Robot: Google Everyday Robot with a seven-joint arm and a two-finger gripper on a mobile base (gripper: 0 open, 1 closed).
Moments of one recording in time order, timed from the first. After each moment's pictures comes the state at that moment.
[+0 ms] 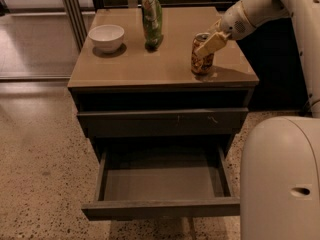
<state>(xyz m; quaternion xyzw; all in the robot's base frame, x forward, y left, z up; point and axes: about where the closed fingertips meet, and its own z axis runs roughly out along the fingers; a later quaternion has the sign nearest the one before) 0.733 -0.153 0.897 -0.54 0.75 0.19 0.33</state>
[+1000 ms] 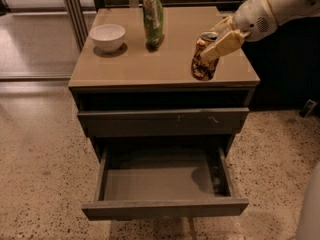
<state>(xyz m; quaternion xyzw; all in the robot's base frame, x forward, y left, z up) 0.632 -0.141 0.945 -0.58 0.70 0.27 0.33</state>
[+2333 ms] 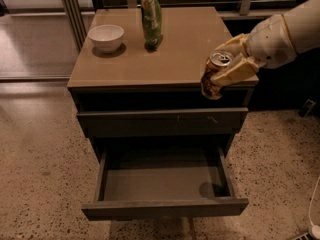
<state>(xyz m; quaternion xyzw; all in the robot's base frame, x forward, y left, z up) 0.560 -0.152 0.934 -0.62 0.66 0.19 0.38</state>
